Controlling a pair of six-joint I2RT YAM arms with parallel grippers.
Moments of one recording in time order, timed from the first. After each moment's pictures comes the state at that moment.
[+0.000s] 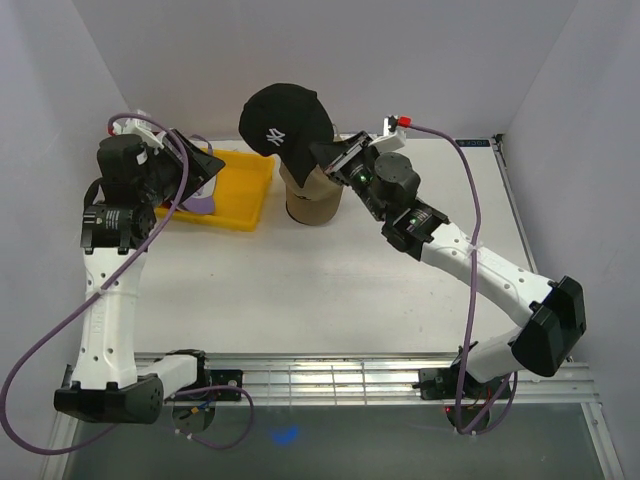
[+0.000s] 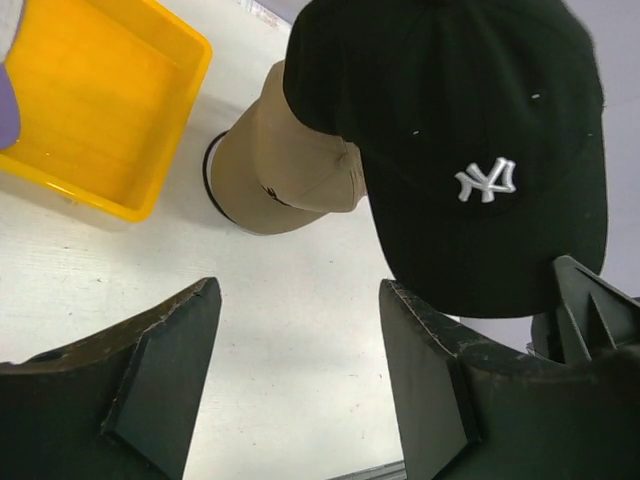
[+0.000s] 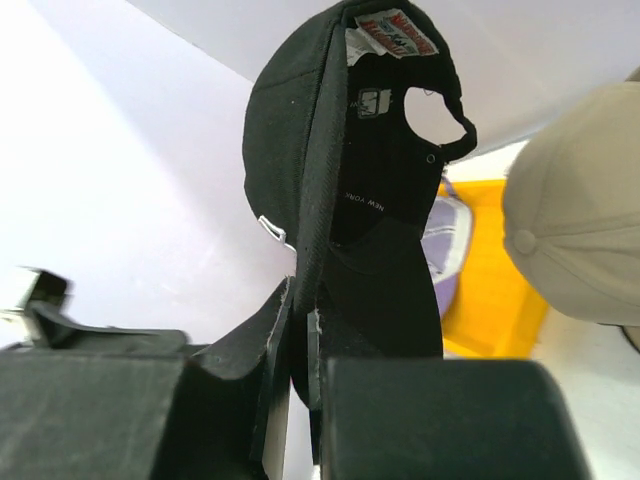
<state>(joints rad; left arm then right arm) -0.02 1.14 1.55 -0.78 0.24 -0.67 0.83 1.43 1.31 0.23 0.27 0.92</state>
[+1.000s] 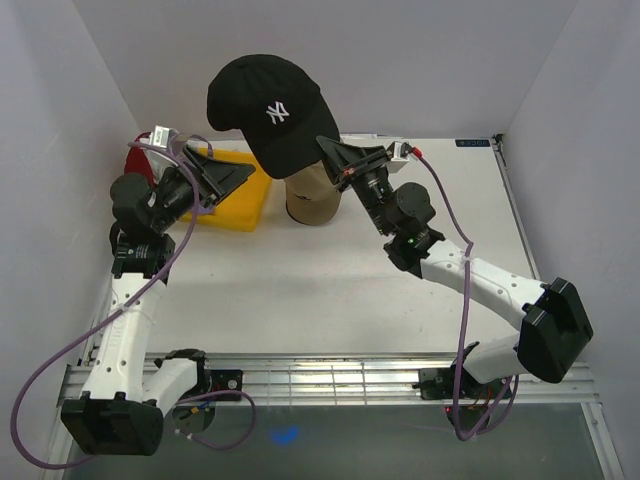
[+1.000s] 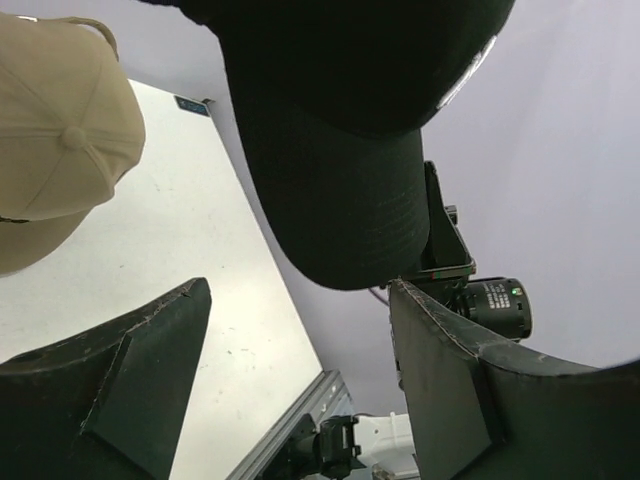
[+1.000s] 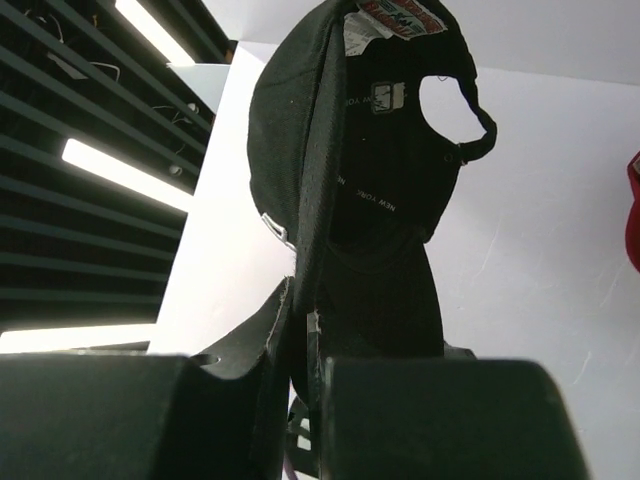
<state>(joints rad) -0.02 0.98 1.06 0.03 0.71 -1.02 0.81 1.39 1.06 0.75 0.20 1.55</state>
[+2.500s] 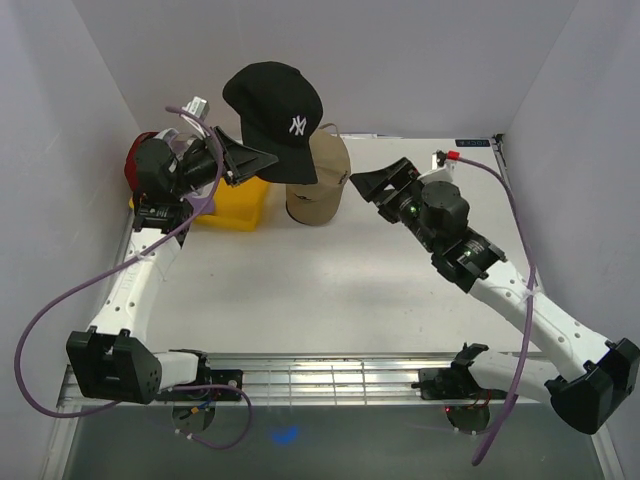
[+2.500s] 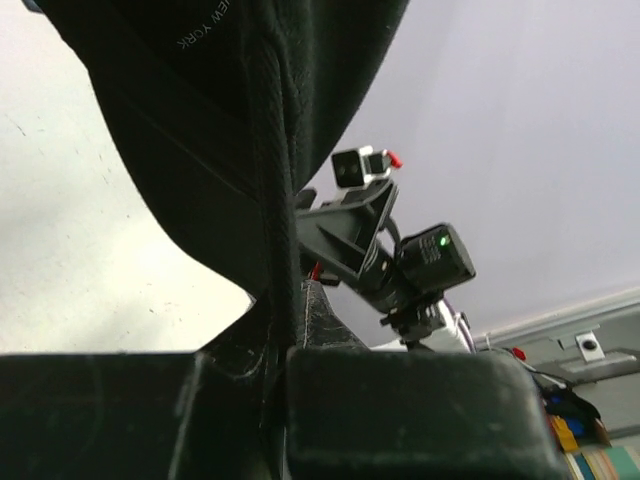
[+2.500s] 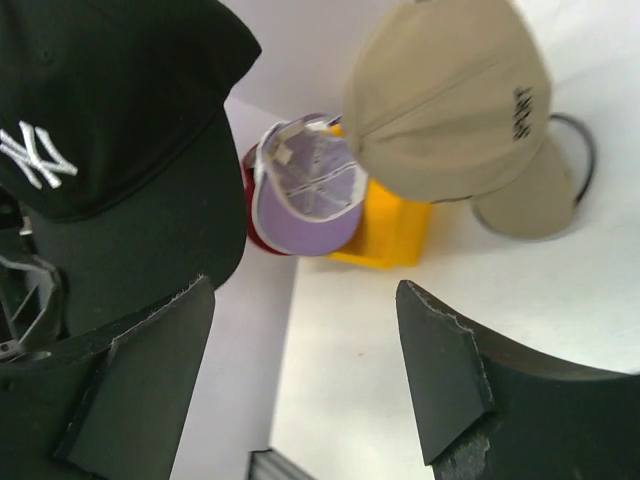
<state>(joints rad) -0.11 1.24 1.18 0.28 0.92 -1.20 0.72 1.07 0.99 -0.01 0.20 1.06</state>
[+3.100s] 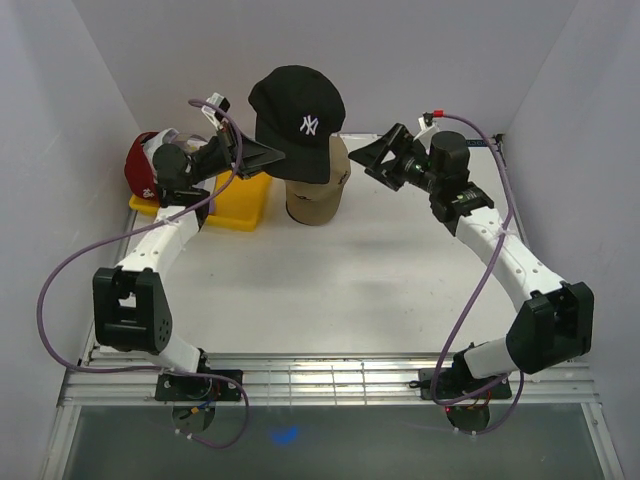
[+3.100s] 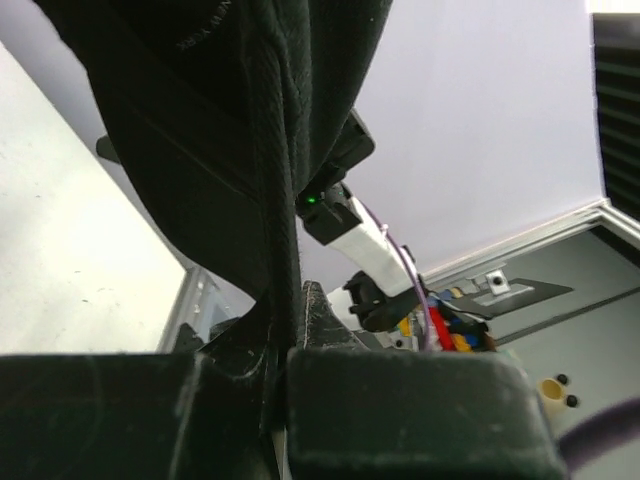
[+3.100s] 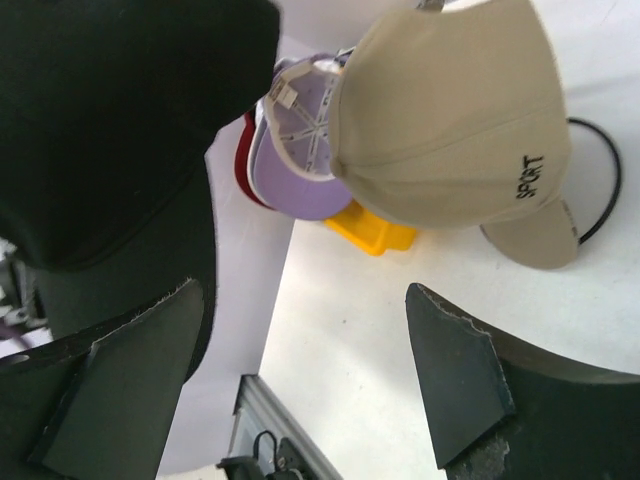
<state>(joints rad) -0.11 1.51 1.16 0.90 1.12 -1.61 0.37 1.41 1.24 0.00 -0.39 0.92</state>
